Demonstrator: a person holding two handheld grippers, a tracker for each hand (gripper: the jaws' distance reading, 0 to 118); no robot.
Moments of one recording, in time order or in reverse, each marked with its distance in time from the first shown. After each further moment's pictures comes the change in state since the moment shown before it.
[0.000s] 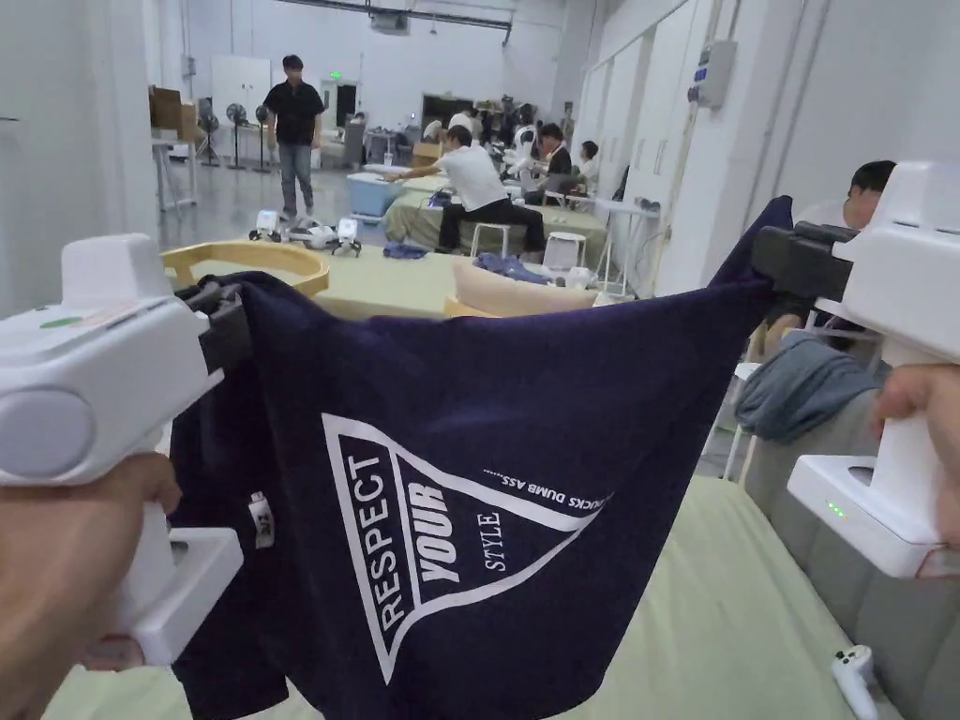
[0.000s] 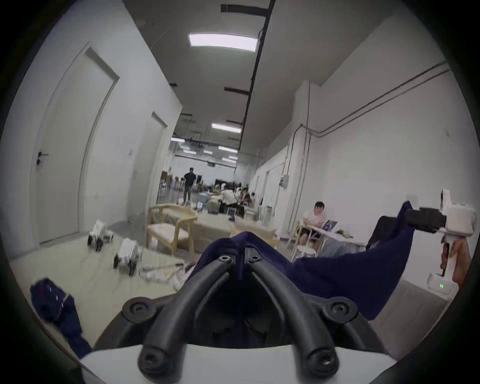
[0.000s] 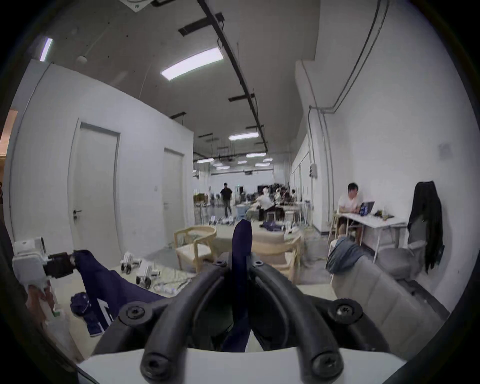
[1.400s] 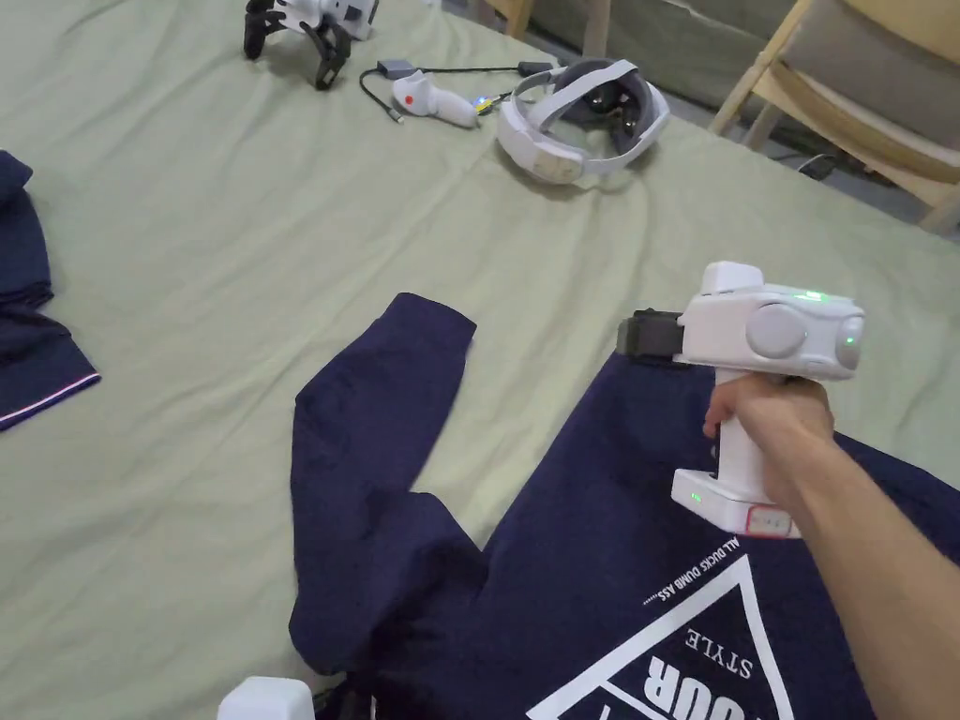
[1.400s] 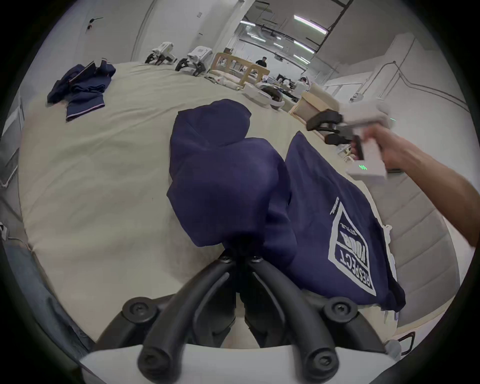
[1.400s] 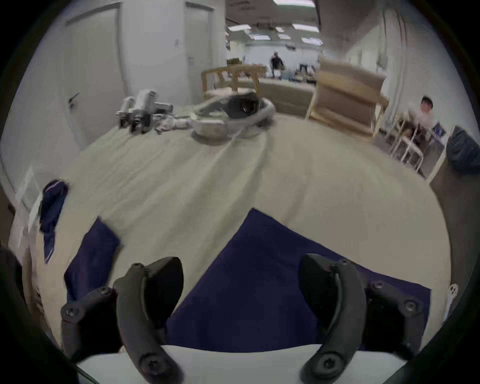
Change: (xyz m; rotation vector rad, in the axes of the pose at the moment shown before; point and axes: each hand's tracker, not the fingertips) left arm -0.102 -0.429 0.097 -0.741 0.308 0.377; right arm -0.213 -0.492 -0.394 -0.955 0.184 0.098
